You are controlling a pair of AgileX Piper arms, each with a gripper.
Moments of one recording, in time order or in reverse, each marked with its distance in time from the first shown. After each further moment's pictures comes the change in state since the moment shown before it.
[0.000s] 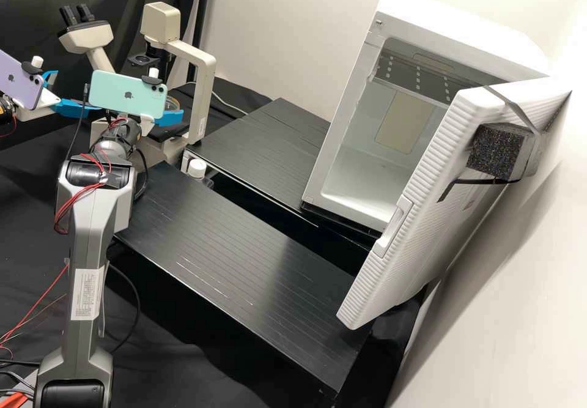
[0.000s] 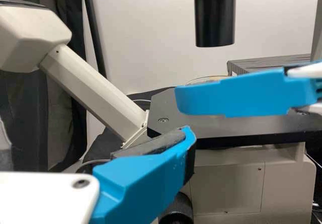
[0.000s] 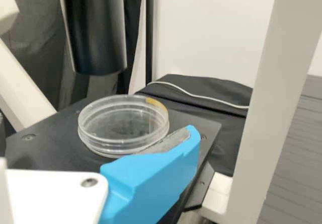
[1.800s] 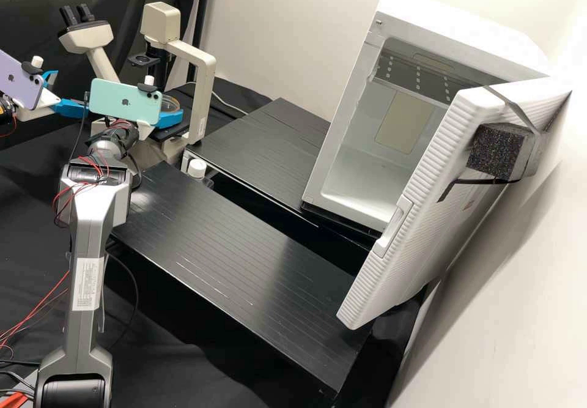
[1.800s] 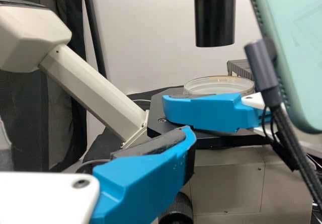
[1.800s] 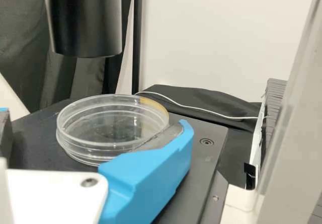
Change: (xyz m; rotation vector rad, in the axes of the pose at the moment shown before) left arm 0.000 0.000 0.000 0.000 0.000 0.000; right arm 0.038 -0.027 0.010 -0.026 -0.116 -0.015
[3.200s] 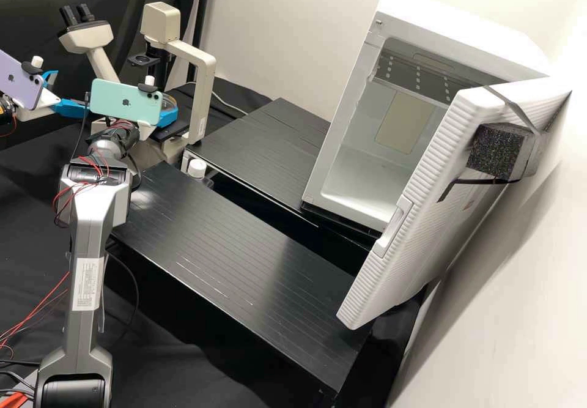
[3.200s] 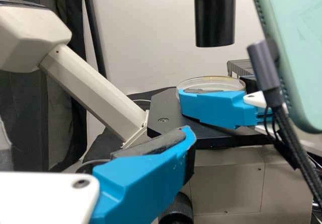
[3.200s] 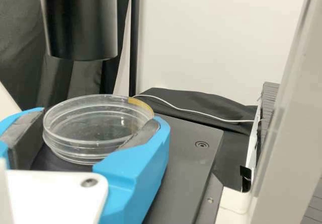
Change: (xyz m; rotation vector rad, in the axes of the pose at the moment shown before) left arm 0.000 0.000 0.000 0.000 0.000 0.000; right arm 0.000 0.001 0.001 -0.004 -0.016 0.000
